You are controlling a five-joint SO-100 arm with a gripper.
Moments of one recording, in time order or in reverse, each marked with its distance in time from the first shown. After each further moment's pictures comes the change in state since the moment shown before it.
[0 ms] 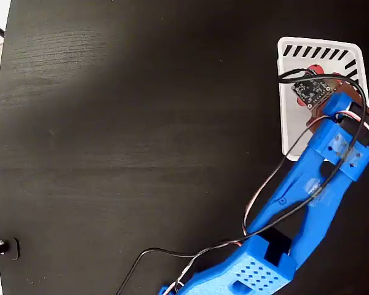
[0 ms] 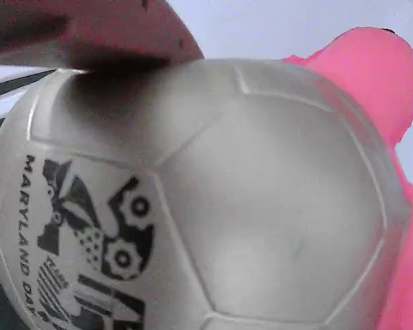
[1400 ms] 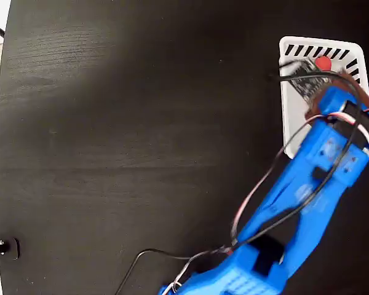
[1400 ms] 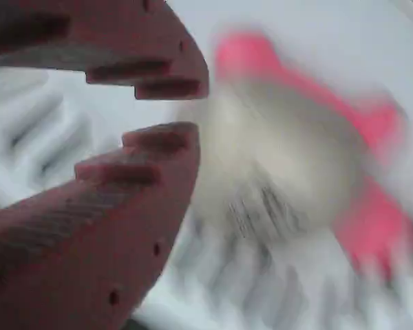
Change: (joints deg) arm -4.0 10.1 2.3 -1.8 0.1
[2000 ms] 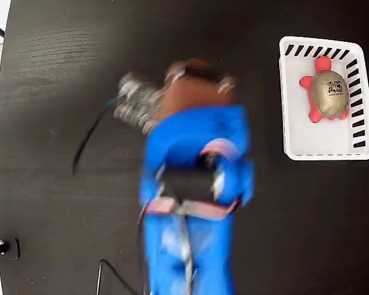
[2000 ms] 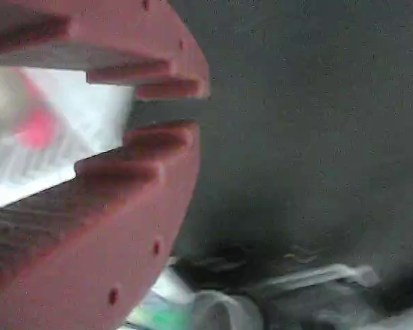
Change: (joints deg) arm -32.6 50.7 57.7 -23.1 1.5
